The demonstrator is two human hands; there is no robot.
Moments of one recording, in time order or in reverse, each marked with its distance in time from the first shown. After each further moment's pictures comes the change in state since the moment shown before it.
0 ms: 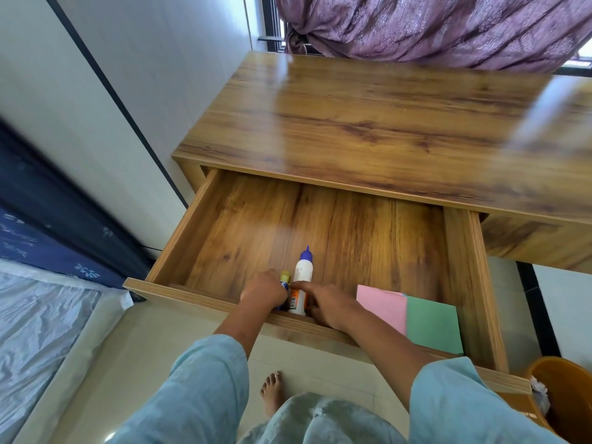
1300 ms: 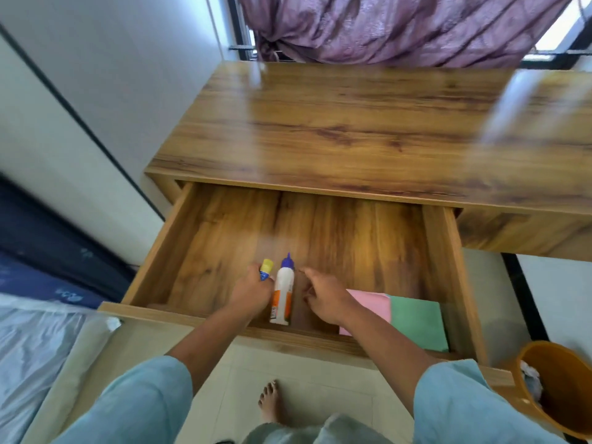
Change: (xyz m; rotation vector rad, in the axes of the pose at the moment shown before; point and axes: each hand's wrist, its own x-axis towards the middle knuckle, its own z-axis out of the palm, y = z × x) left_hand -0.009 0.011 -0.008 -0.509 0.136 0.048; right_hand 0.004 0.014 -0.021 0.126 0.247 0.039
